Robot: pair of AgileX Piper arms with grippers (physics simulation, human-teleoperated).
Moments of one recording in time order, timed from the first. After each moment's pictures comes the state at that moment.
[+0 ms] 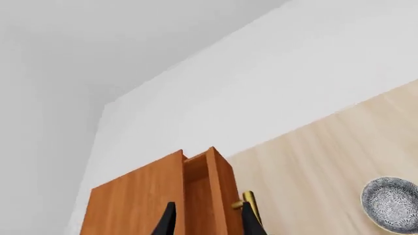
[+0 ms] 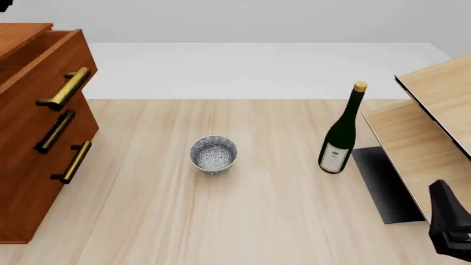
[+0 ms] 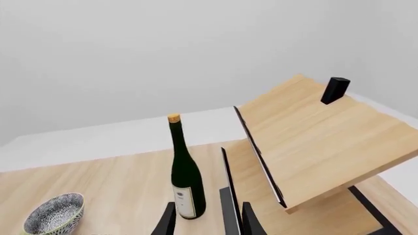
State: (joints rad) left arm 0.02 1.18 -1.56 0.74 0.51; right arm -0.07 0.00 -0.02 -0.02 0.13
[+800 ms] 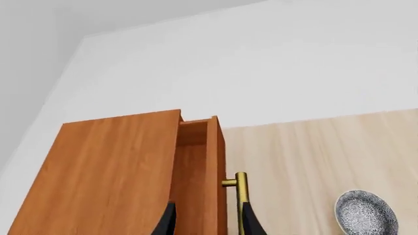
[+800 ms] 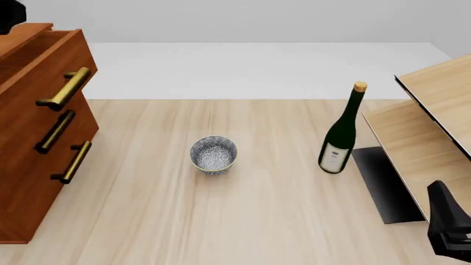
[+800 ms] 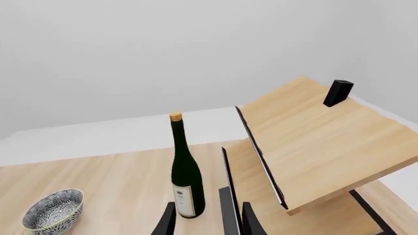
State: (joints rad) left arm 0.11 1.16 -1.43 0.74 0.23; right arm -0.06 0.00 -0.02 -0.01 0.10
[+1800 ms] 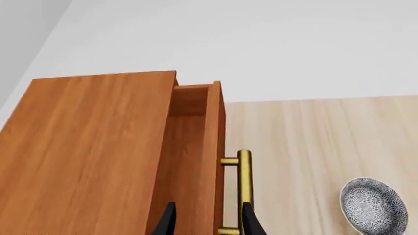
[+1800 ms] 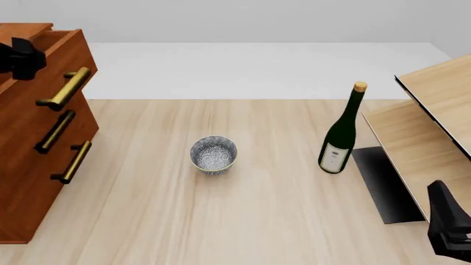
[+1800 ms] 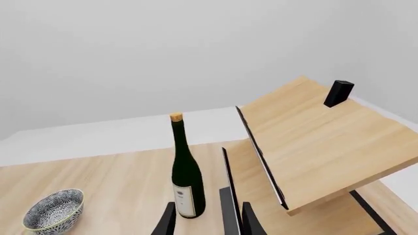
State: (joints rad) left arm 0.14 1.15 -1.18 0.60 0.17; right arm -0.06 0.00 -0.02 -0.01 0.10
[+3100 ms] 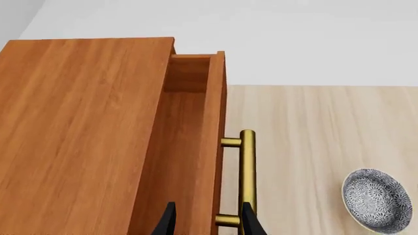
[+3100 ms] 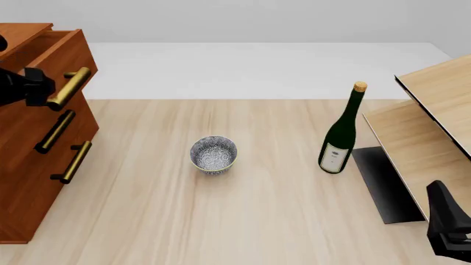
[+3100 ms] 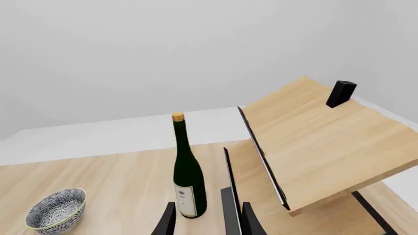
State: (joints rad) left arm 0.15 1.12 -1.02 0.51 0.12; right arm -0.05 0.00 -0.02 -0.01 0.10
